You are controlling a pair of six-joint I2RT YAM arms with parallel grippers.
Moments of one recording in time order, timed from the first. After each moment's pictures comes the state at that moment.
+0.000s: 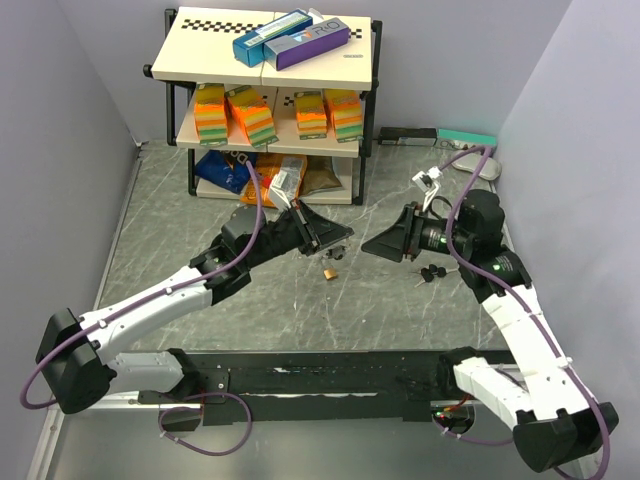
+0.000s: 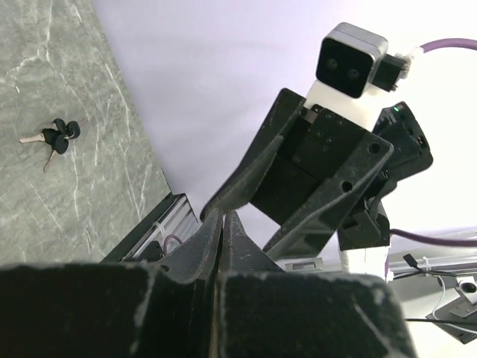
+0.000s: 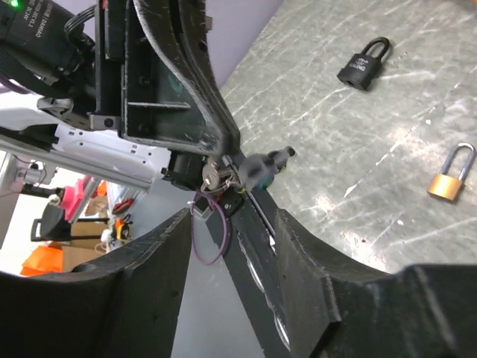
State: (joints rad) left arm -0.84 1.20 0.93 0.29 0.21 -1.20; right arm 0.24 0.90 0.98 -0.36 -0.92 0.55
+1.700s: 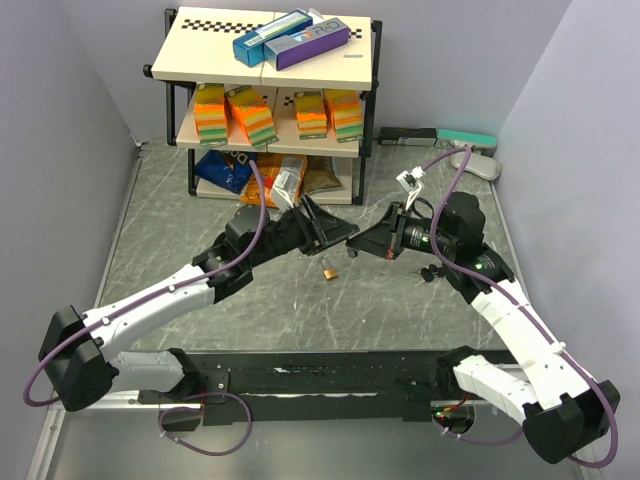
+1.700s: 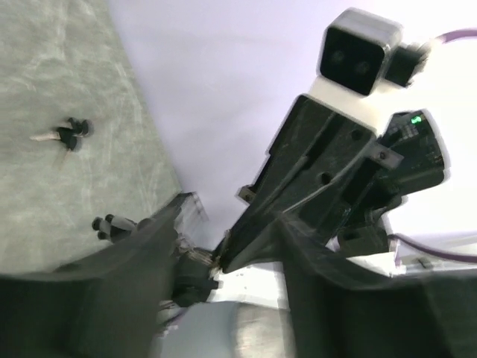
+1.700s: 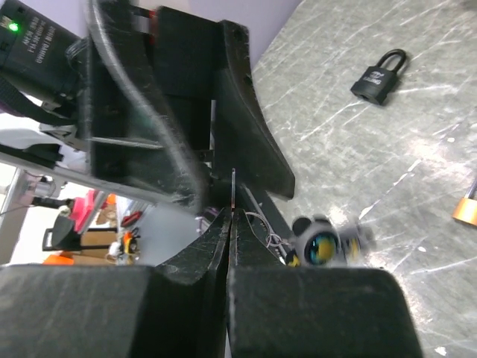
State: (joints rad) left arm -0.84 1.22 0.94 0.28 0.21 -1.18; right arm 0.39 0.94 0.92 -0.17 -0.79 0.67
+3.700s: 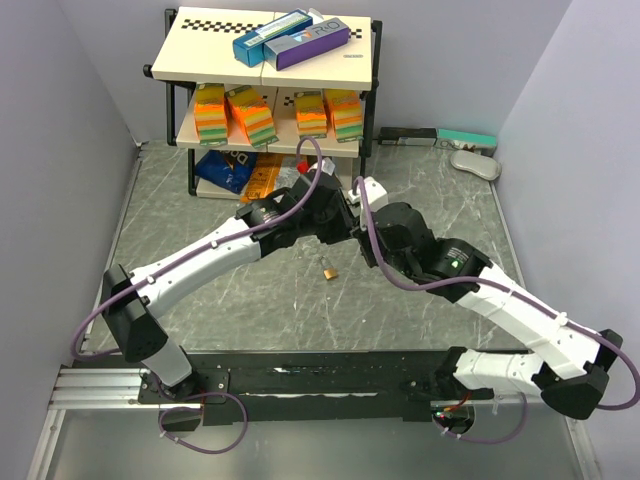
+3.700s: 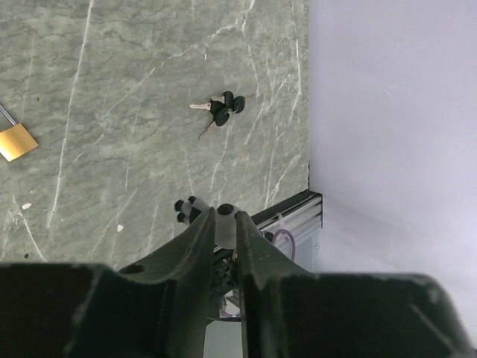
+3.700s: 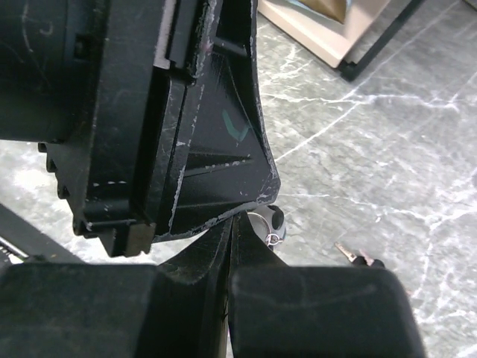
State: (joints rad) left arm -0.93 1.60 1.57 -0.57 -0.04 -1.06; right arm 0.89 1.09 1.22 -0.70 0.31 0.07
